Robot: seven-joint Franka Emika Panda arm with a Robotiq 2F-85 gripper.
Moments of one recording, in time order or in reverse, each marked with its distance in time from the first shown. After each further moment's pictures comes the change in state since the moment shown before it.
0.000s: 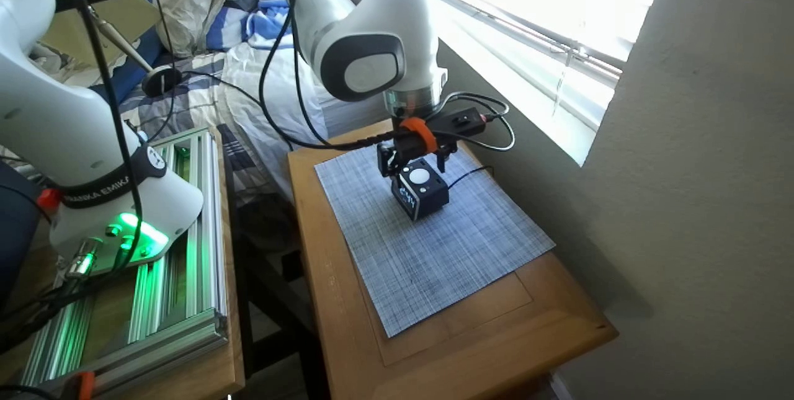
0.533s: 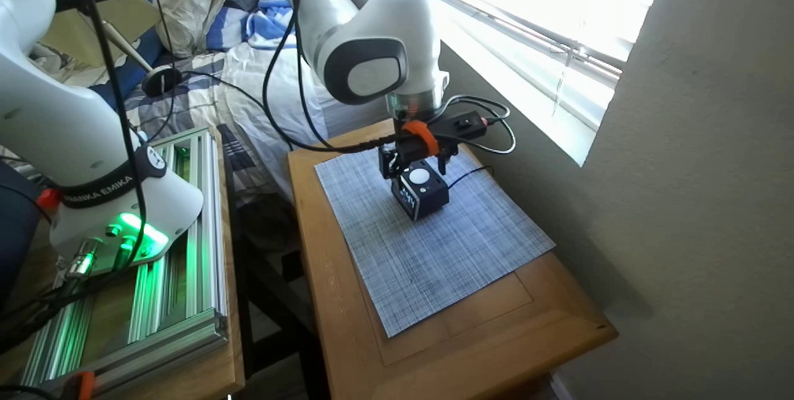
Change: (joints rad) arm -0.002 0.019 0.000 0.014 0.000 0.000 0.000
